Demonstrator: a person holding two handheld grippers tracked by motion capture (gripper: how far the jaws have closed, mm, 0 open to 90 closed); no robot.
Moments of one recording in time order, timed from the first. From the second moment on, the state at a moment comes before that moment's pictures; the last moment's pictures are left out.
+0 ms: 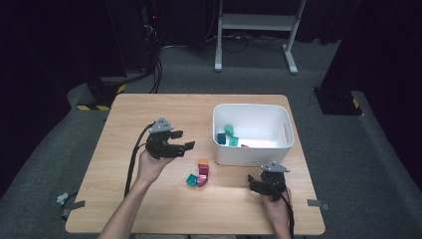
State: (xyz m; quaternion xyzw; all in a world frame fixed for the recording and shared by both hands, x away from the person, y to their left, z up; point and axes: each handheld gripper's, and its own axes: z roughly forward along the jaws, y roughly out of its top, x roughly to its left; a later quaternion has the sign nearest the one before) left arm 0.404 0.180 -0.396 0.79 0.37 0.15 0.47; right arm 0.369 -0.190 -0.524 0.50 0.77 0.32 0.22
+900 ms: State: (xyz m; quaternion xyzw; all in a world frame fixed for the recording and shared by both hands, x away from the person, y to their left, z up) left arm 0.346 0.194 -0.474 0.79 0.41 0.15 0.43; right arm 0.369 -0.190 -0.524 0.50 0.77 0.32 0.22
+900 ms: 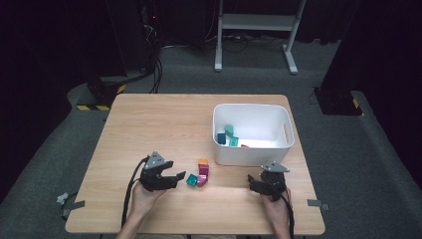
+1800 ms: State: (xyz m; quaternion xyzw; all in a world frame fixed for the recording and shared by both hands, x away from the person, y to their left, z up) left arm 0.332 0.163 -0.515 0.79 0.43 0.15 0.41; right arm 0.369 -0.190 -0.524 0.50 0.77 0.32 0.22
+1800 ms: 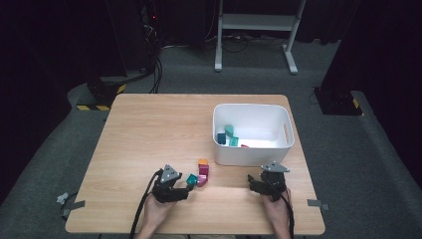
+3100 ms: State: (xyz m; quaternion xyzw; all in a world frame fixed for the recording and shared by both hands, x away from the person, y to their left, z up) left arm 0.345 0.158 -0.526 0.78 0.45 0.16 0.40; right arm 0.369 -0.190 -0.524 0.50 0.77 0.32 0.22
